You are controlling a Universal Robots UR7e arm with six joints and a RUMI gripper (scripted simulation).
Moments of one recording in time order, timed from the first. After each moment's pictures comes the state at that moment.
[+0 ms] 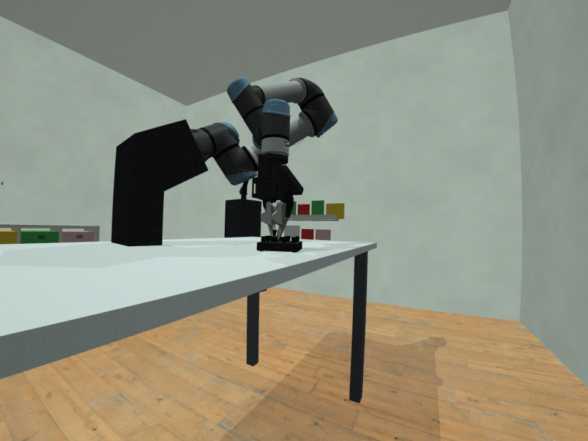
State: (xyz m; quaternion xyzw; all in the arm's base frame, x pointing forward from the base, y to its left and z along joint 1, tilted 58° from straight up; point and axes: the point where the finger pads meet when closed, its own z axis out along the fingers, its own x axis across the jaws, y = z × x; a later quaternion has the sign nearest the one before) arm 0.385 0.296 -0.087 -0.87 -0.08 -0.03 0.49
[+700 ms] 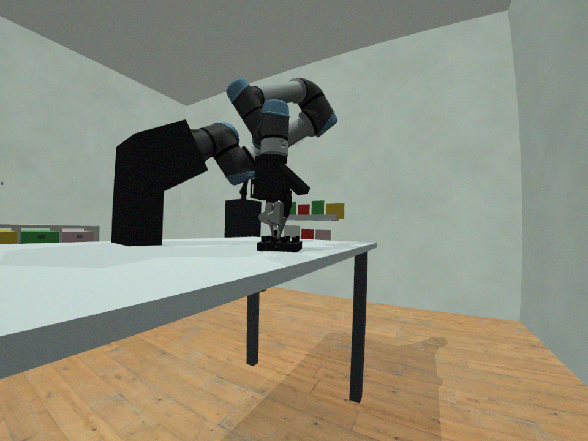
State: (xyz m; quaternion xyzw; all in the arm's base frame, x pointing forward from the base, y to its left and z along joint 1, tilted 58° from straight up) arm 0.387 0.296 -0.087 -0.87 0.04 0.04 0.49
